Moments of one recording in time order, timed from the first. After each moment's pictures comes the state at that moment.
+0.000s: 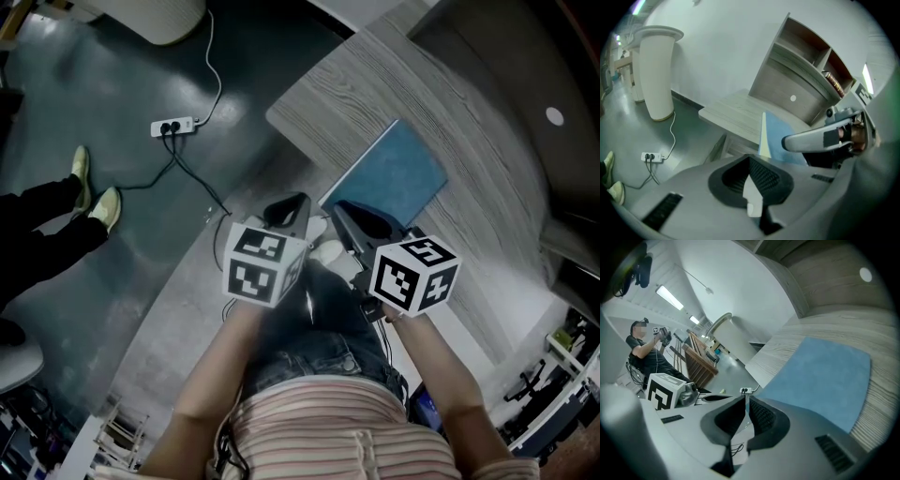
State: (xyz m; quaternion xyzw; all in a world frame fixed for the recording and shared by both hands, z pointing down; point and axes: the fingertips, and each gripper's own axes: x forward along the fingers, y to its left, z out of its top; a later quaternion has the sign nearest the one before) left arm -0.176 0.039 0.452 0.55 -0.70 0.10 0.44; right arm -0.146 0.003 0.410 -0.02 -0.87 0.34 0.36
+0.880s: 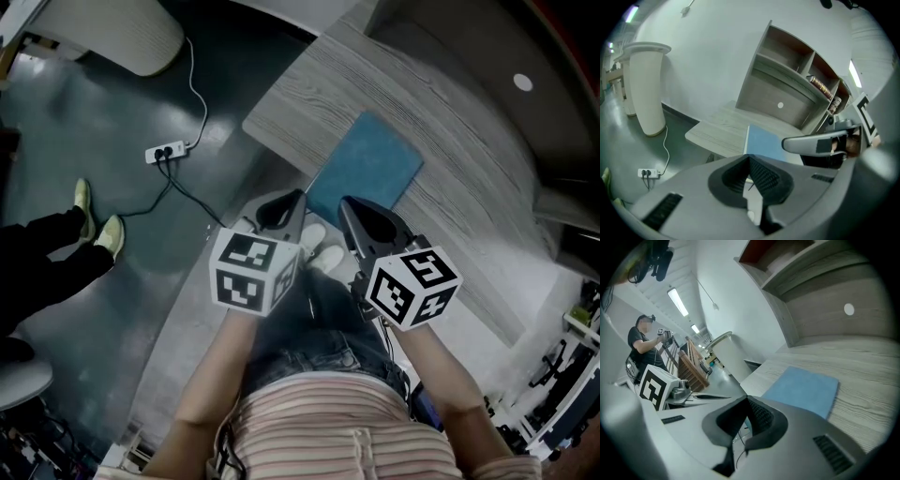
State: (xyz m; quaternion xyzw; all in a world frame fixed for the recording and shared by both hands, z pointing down) left arm -0.163 0.015 0.397 0.59 -0.70 0.10 0.39; right arm -0.118 -0.027 0.363 0.06 -0.92 0.29 0.27
